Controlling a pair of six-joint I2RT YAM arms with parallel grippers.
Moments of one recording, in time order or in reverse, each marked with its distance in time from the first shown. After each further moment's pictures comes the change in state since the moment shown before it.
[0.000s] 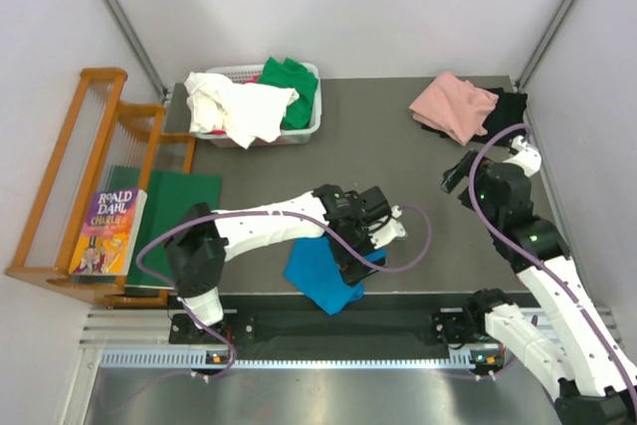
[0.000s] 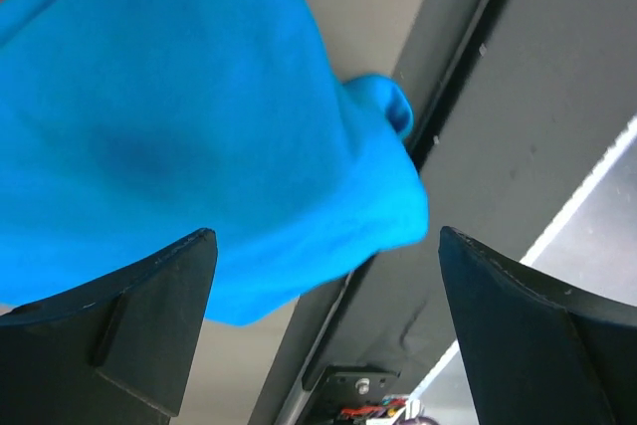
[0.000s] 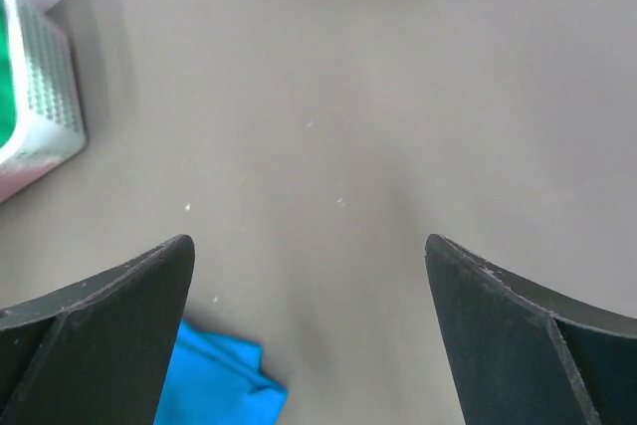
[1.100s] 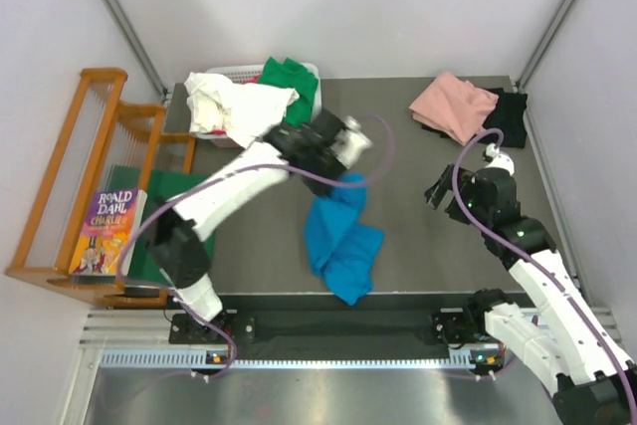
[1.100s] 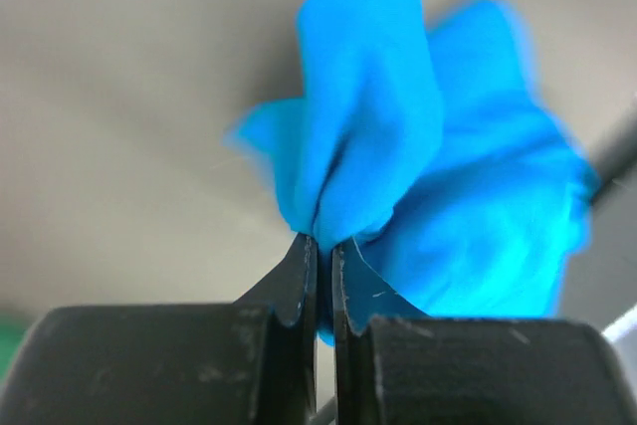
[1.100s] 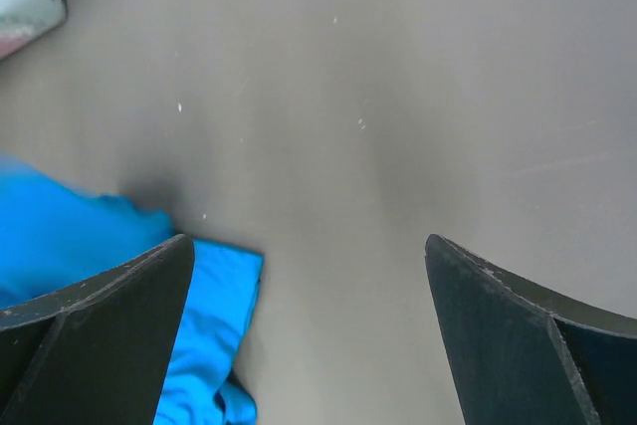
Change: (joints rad) left arm 0.303 0.001 0.237 -0.040 -0.099 0.025; right arm -0.029 0.016 -0.088 0.009 -0.204 -0.054
